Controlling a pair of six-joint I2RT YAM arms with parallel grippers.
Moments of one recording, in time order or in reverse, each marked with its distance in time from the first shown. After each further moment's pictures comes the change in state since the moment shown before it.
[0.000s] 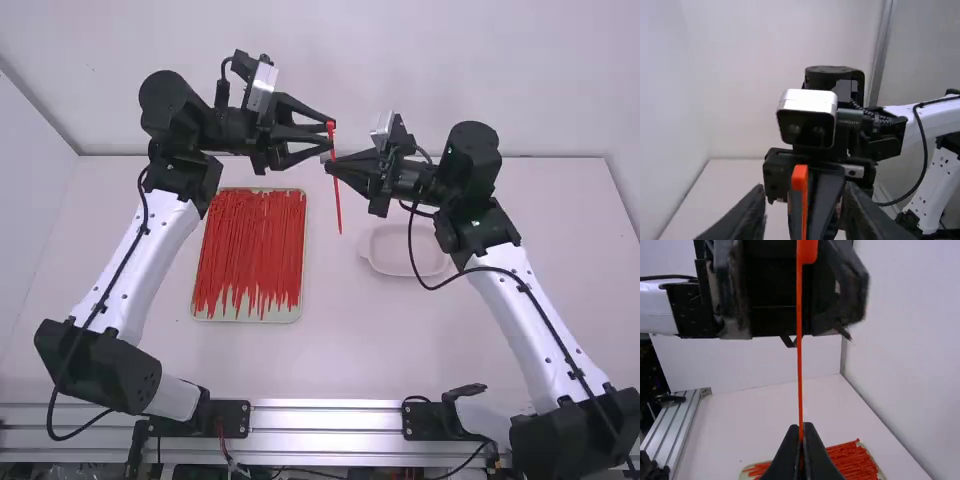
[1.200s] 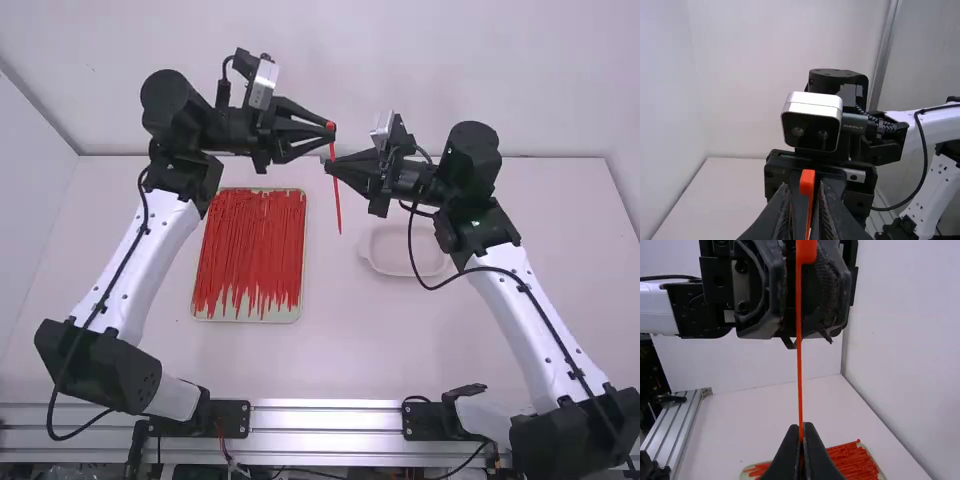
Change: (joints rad) left arm -0.003 0.000 0.002 -0.023 -0.019 -0.019; right arm -0.002 0.000 0.000 0.003 -0.002 0.005
